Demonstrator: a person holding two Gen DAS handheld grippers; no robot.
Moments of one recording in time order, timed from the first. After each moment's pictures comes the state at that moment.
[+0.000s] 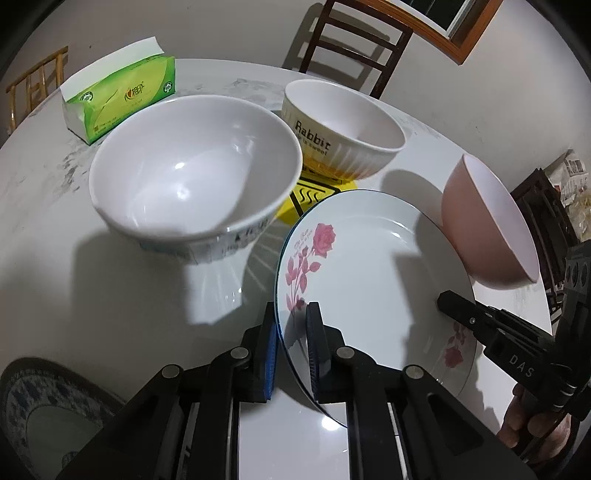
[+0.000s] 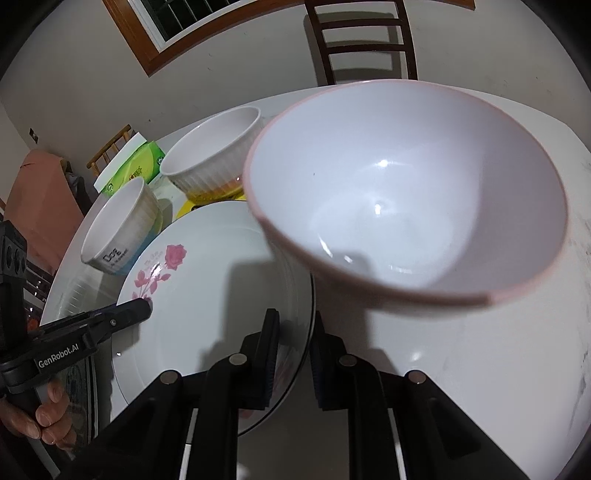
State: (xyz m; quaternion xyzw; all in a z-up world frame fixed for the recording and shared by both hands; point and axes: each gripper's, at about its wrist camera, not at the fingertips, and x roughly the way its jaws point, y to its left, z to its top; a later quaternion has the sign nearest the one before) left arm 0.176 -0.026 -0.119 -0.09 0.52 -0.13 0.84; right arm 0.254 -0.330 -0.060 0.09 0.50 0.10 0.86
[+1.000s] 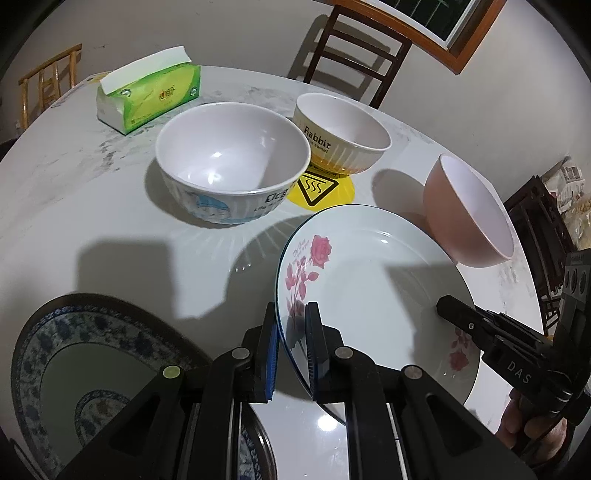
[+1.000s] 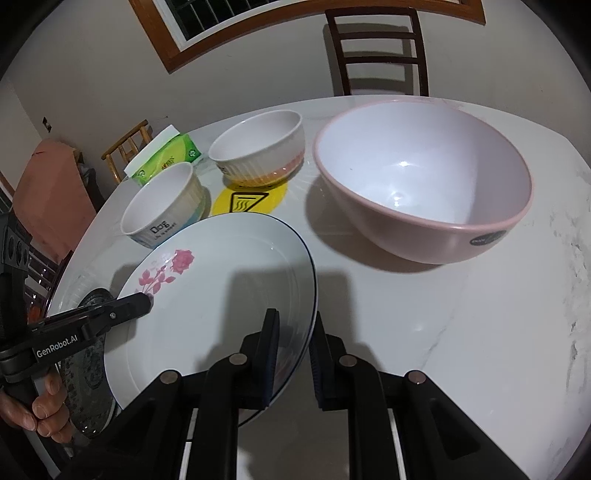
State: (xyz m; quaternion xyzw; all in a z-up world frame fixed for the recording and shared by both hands) left arm 0.136 -0.007 -0.096 -0.10 0.51 -0.12 0.85; right arm 0.217 -0.308 -0.036 0.08 0.48 0.12 0.86
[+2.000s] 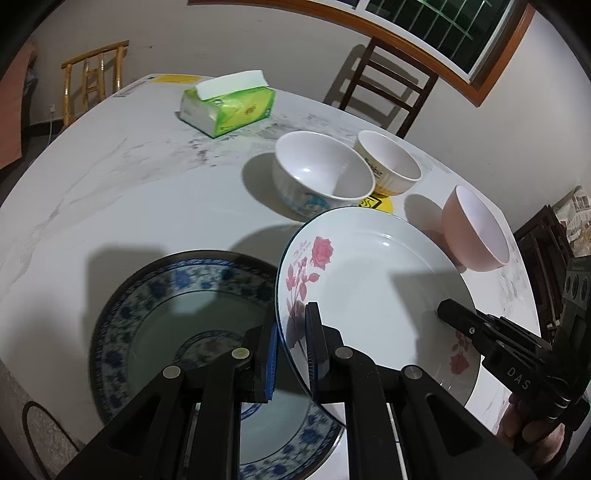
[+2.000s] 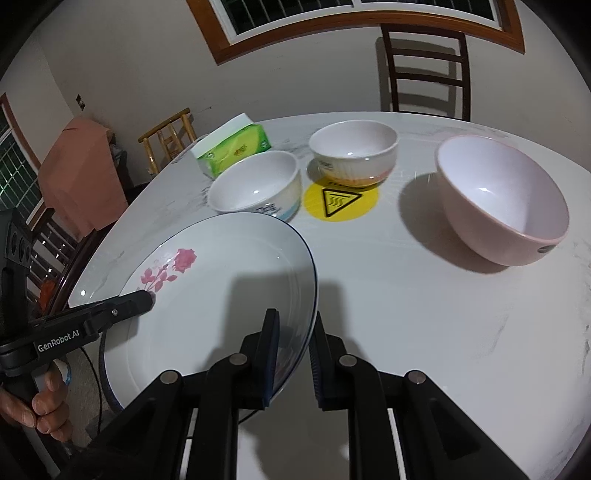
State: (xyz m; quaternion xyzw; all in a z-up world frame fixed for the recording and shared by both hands) left arm 0.075 0.072 -0.064 -0.13 0.48 -0.07 0.86; right arm 0.175 -0.236 -0.003 0.05 0.47 0.18 0.86
